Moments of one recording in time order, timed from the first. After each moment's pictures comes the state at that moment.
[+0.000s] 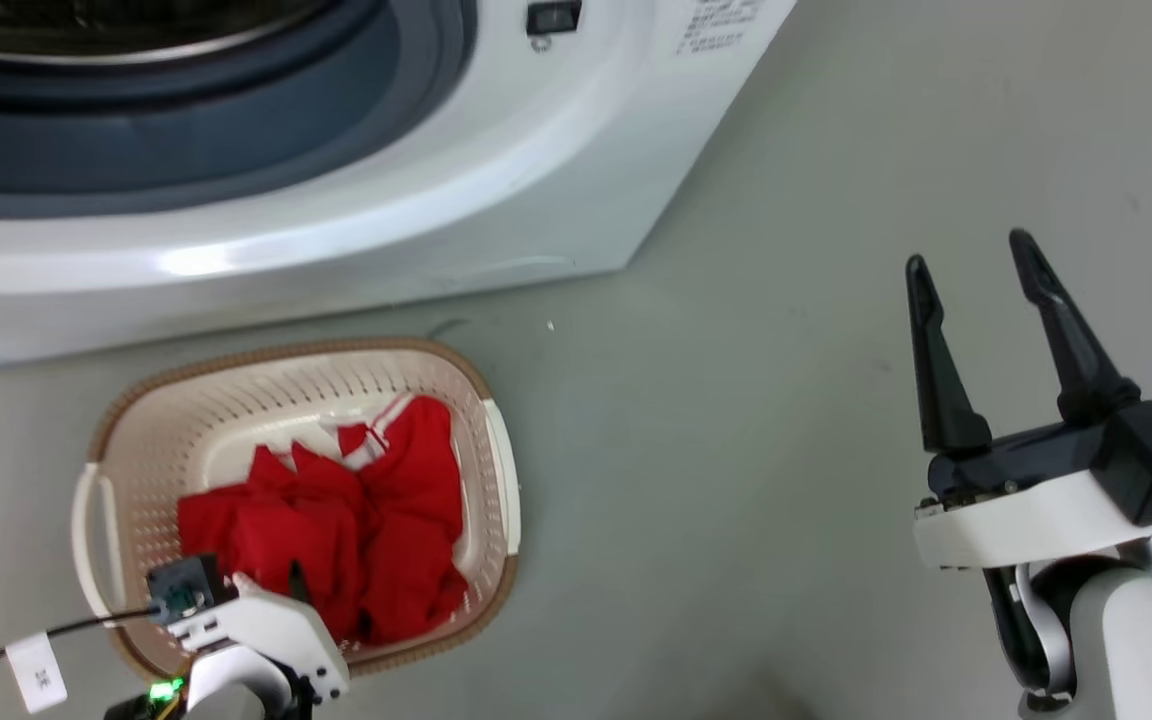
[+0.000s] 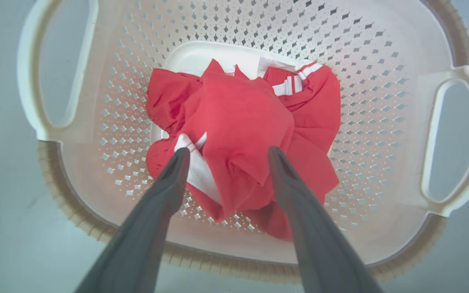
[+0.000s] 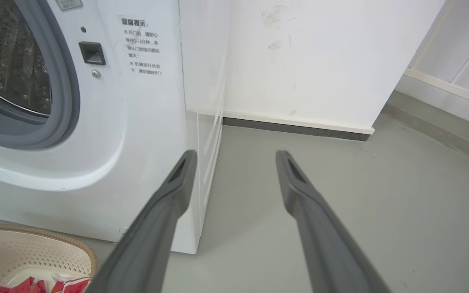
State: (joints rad) left arm -0.46 0.14 -0.02 1.14 -0.43 0.06 -0.26; right arm -0.21 -0.05 0.06 -0.18 0.01 0.13 -0.10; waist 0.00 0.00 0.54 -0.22
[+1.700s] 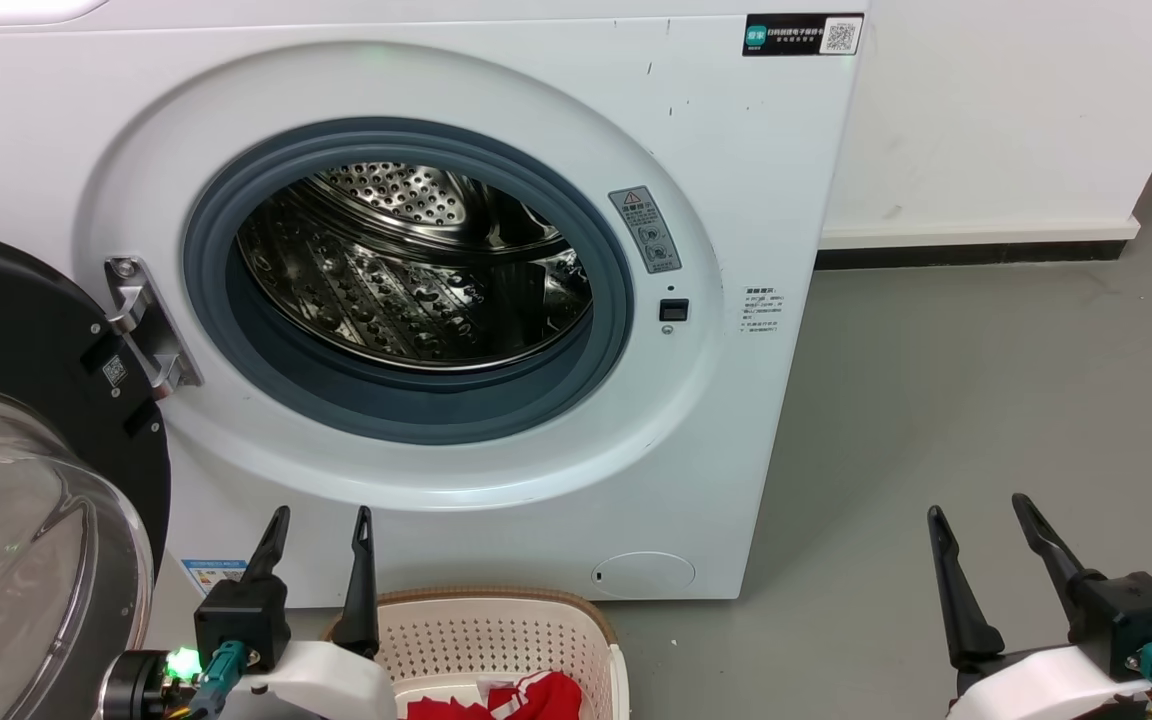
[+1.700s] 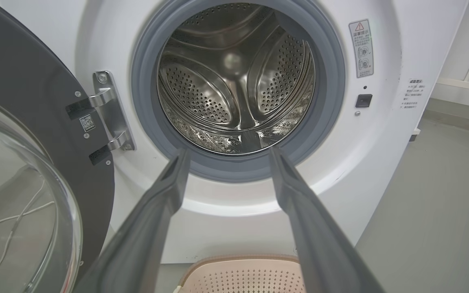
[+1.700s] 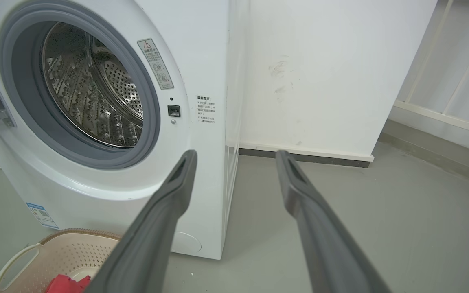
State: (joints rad) left arm 0.02 0.14 -0.10 0.08 -0.13 0.06 -0.12; right arm 0.14 -0.05 -0.02 -0.14 0.00 0.13 0.01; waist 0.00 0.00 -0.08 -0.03
